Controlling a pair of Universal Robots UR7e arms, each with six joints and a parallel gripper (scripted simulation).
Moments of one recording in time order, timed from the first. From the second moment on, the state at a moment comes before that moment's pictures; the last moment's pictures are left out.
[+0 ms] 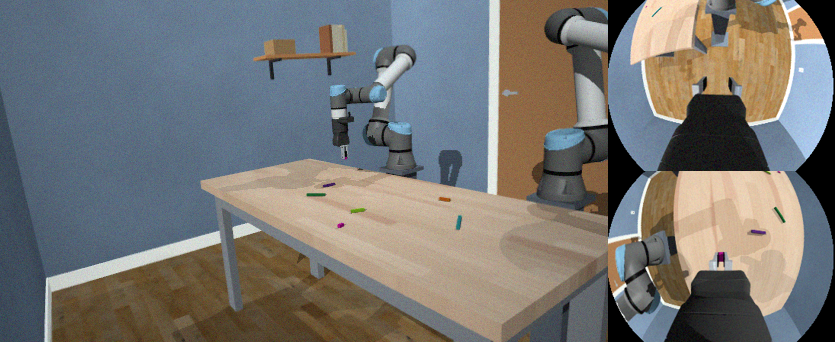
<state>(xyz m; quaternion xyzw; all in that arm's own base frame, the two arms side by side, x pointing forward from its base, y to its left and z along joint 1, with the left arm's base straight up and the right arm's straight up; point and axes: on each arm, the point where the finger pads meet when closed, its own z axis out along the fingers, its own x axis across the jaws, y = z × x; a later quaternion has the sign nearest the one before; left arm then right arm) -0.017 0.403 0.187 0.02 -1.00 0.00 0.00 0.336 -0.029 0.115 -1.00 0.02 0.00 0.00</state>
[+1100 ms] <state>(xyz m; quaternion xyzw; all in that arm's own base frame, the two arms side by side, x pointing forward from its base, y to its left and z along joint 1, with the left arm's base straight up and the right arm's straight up) -0.017 0.403 0.187 0.02 -1.00 0.00 0.00 0.335 0.028 0.121 -1.00 0.08 0.00 0.00</state>
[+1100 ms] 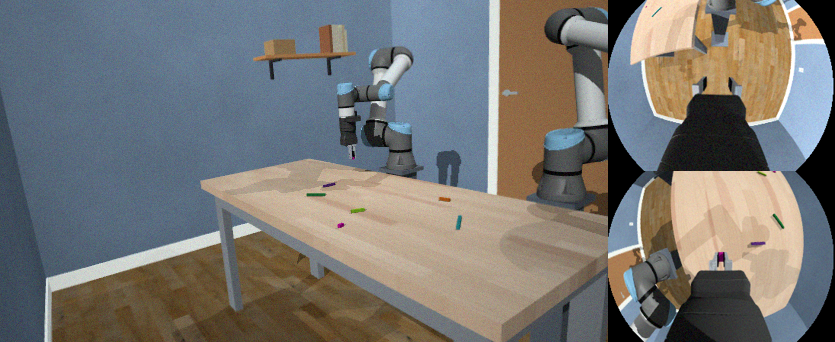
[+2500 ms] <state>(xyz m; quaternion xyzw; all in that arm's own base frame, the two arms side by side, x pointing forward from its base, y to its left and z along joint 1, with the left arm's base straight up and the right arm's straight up) -0.017 0.403 0.187 0.02 -1.00 0.00 0.00 0.267 0.199 0.121 -0.97 0.26 0.00 0.00</state>
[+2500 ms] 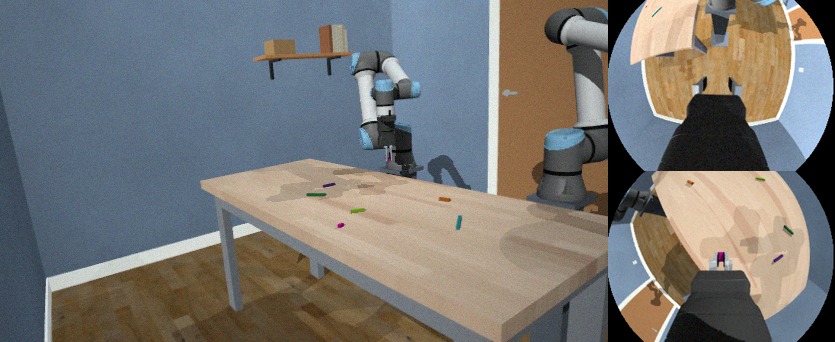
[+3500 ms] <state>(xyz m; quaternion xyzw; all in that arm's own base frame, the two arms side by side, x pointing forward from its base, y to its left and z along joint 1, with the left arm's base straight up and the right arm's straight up) -0.017 0.403 0.187 0.02 -1.00 0.00 0.00 0.265 0.198 0.071 -0.97 0.26 0.00 0.00</state>
